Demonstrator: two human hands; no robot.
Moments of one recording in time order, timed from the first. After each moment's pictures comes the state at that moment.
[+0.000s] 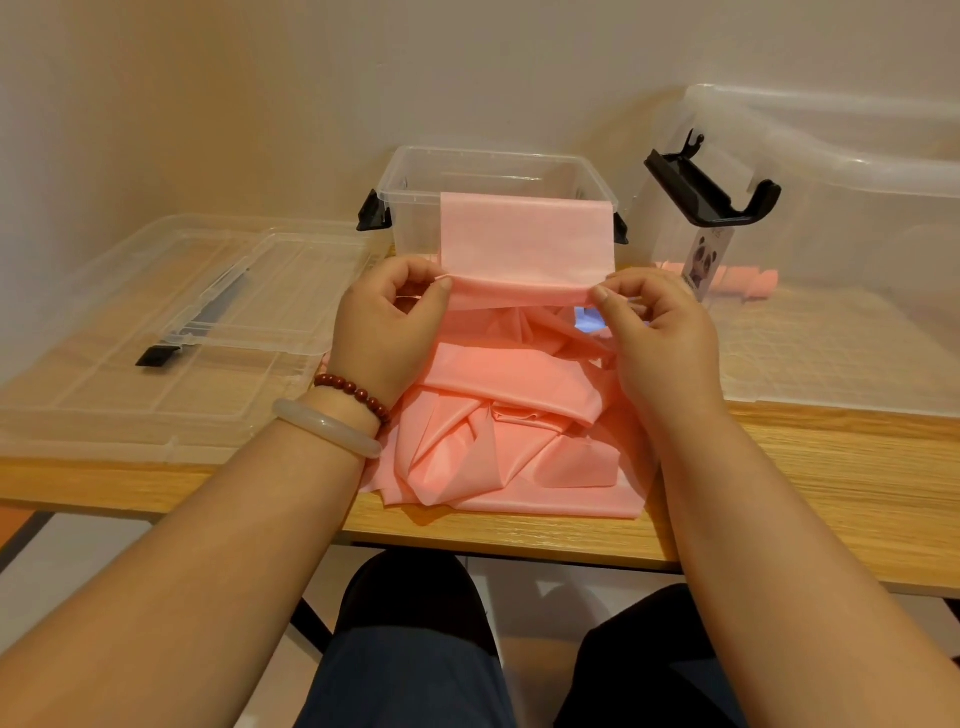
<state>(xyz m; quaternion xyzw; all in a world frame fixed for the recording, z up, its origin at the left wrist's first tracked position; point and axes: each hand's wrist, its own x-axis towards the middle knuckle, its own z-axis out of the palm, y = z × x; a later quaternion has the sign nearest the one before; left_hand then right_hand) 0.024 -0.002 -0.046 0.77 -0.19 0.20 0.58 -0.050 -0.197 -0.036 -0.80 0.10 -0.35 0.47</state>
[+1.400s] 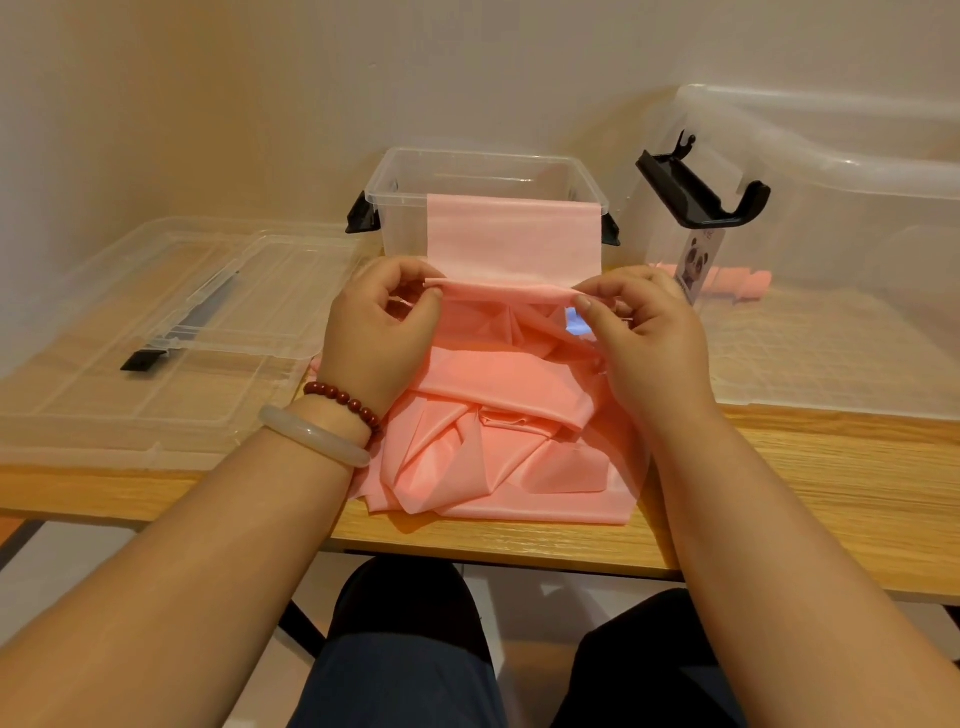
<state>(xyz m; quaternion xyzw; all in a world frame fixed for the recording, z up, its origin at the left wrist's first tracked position) 0.028 -0.006 -0.050 0.77 -0.21 0.23 0.55 -0.048 -0.204 -0.038 -0.83 0.05 -0.35 0.43</state>
